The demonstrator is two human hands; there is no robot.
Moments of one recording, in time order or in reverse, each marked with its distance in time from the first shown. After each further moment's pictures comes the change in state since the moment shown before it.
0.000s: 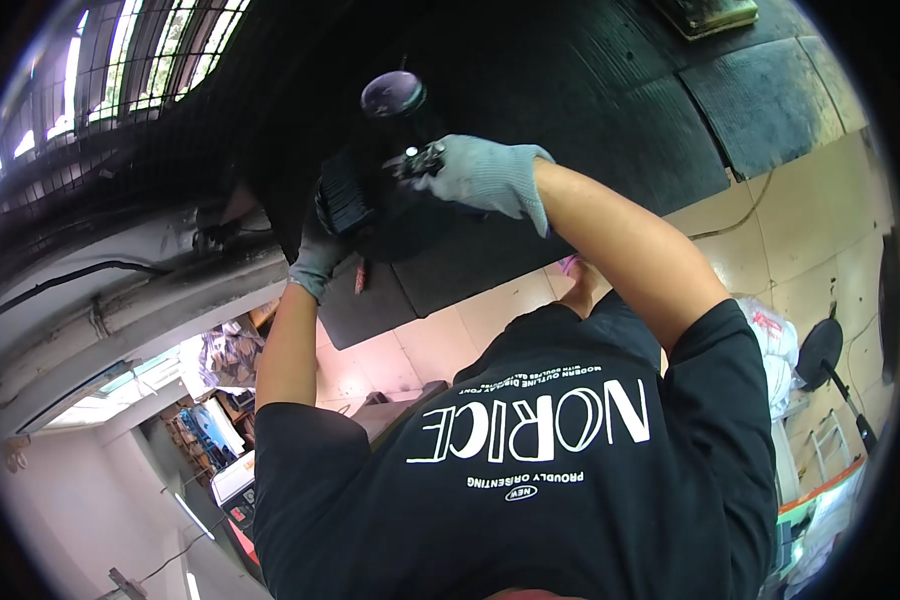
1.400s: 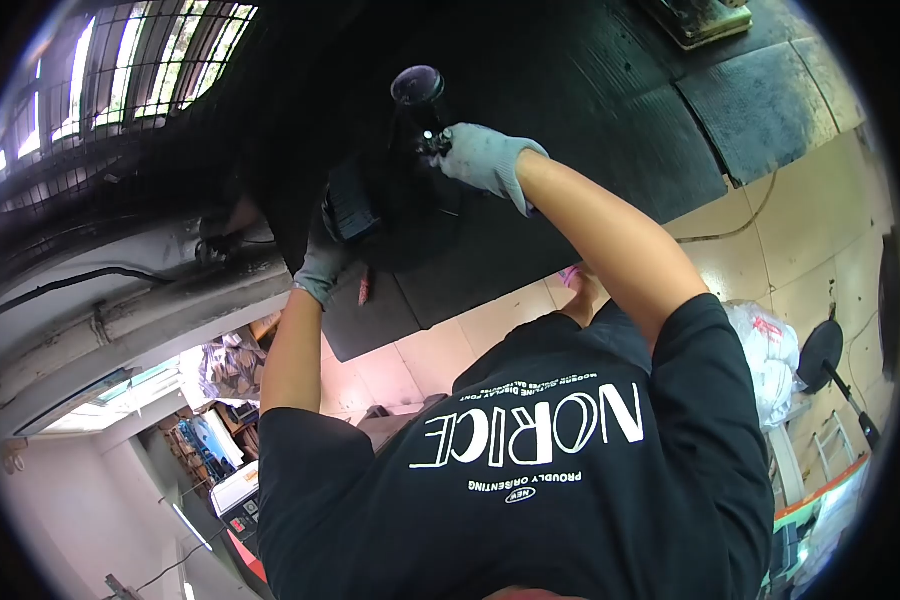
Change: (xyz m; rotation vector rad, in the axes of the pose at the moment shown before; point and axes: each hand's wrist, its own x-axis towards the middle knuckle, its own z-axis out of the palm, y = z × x) left_hand 0.002 0.019 -0.003 0.111 -0.006 0.077; right_hand 0.025 0.013 -0.009 -0.081 0.146 0.128
